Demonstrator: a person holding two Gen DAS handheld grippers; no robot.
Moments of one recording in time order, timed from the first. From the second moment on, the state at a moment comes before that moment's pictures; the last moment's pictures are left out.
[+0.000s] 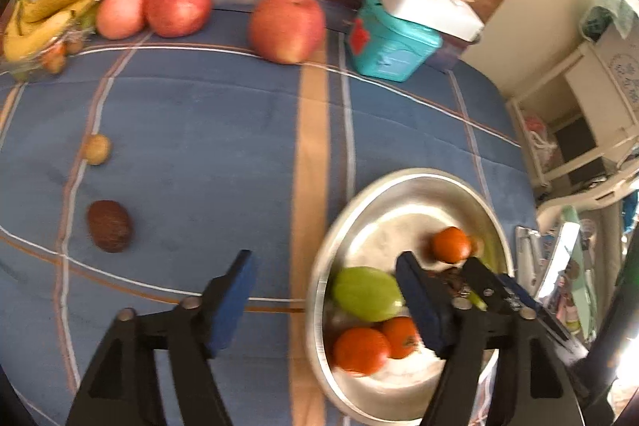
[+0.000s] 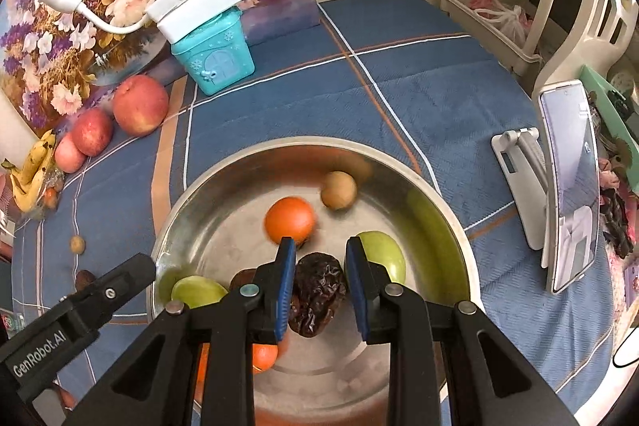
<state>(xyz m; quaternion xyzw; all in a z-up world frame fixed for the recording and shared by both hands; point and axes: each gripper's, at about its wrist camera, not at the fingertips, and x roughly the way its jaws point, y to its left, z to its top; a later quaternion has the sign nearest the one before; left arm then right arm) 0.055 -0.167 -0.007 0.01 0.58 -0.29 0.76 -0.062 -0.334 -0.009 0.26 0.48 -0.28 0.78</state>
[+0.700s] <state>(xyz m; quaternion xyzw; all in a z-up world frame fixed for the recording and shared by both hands) 0.066 -0.144 -0.001 0.10 0.52 -0.20 0.82 -0.060 -0.329 -0.006 0.23 0.48 -0.30 0.79</state>
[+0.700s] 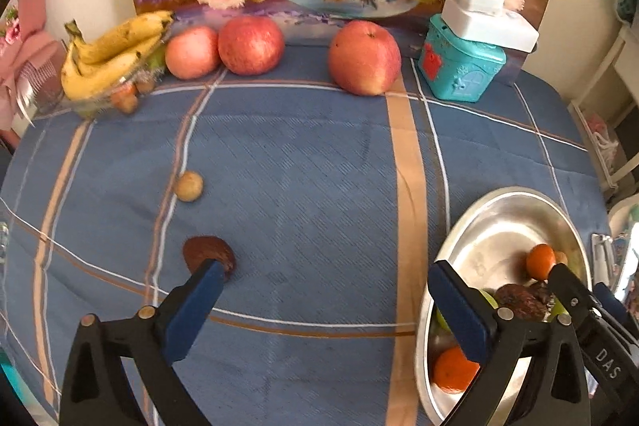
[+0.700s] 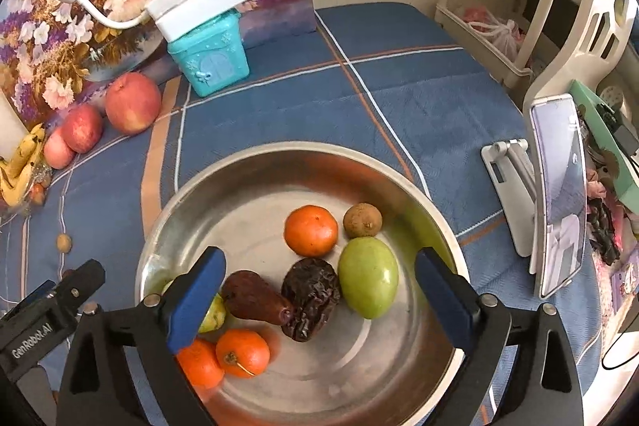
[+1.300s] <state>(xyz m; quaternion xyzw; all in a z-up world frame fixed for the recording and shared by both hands) 0.074 -0.130 0.014 0.14 0.47 -0.14 0.86 -0.057 -0.322 -0.008 0.23 0.49 -0.29 0.79</state>
